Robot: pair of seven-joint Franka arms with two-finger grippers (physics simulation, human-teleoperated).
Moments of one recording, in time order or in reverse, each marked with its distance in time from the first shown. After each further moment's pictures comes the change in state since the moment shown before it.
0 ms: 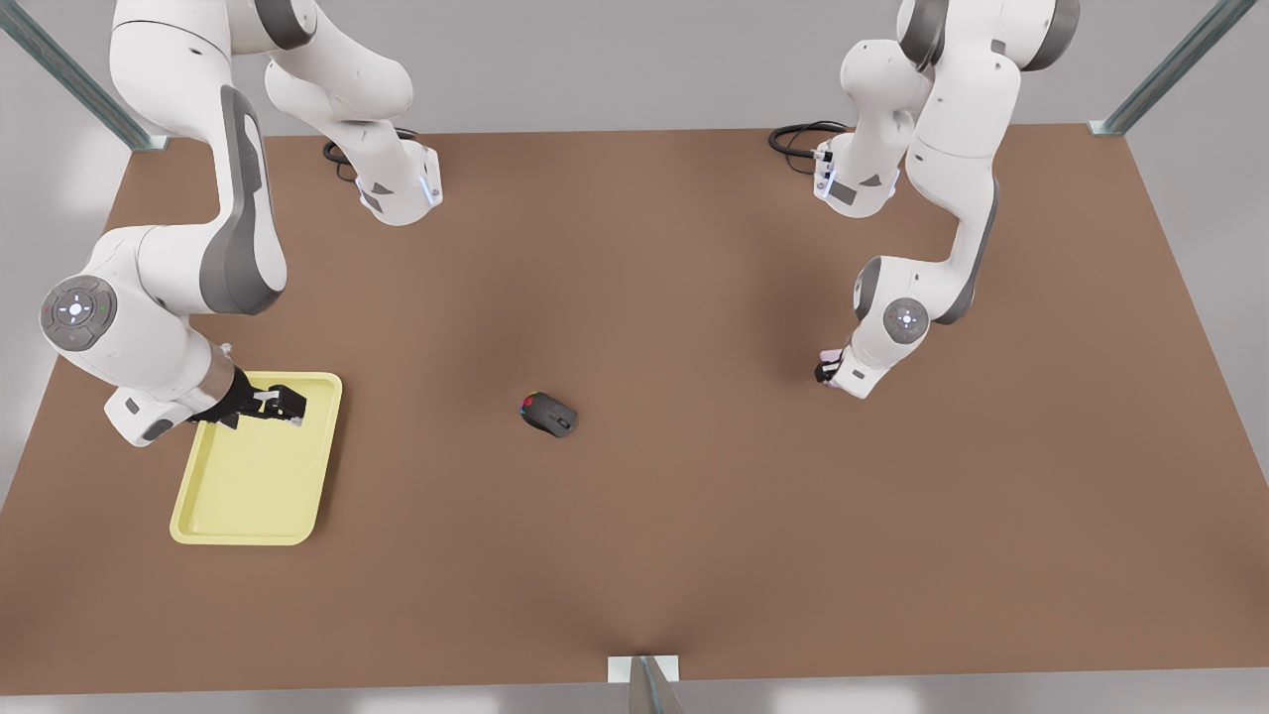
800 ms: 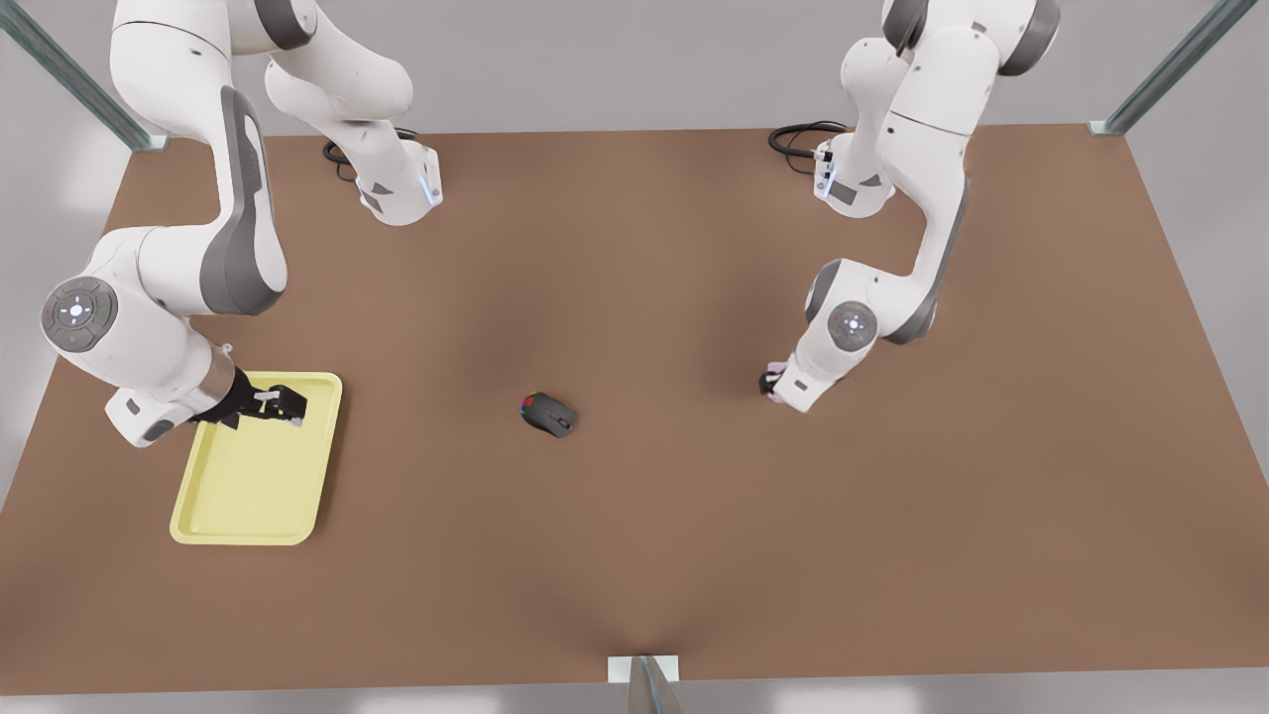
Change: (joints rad) left arm -0.084 0.010 -0.125 0.287 -0.013 -0.219 -0.112; right arm 0.000 0.002 0.000 0.000 0.001 0.000 -0.002
